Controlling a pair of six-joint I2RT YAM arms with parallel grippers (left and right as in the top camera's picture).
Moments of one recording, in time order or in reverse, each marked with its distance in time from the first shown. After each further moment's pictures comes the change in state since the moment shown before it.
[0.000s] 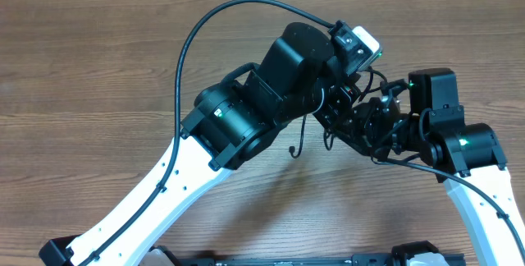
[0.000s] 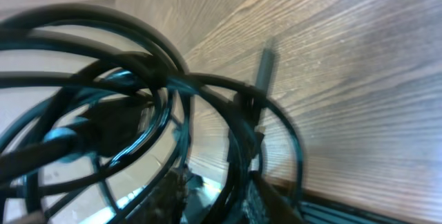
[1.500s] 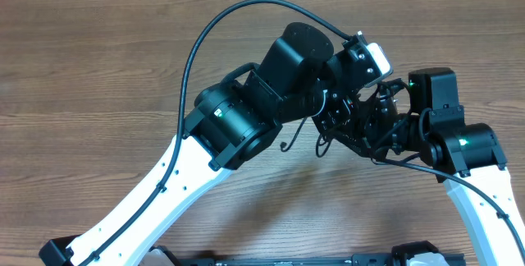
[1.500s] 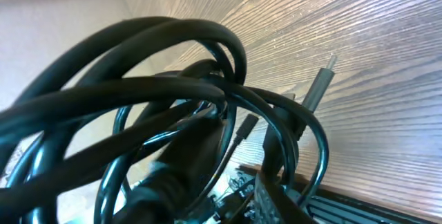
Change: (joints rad) left arm 0.000 0.000 0.000 0.000 0.081 0.226; right arm 0.000 0.000 0.000 0.006 -0.046 -0.008
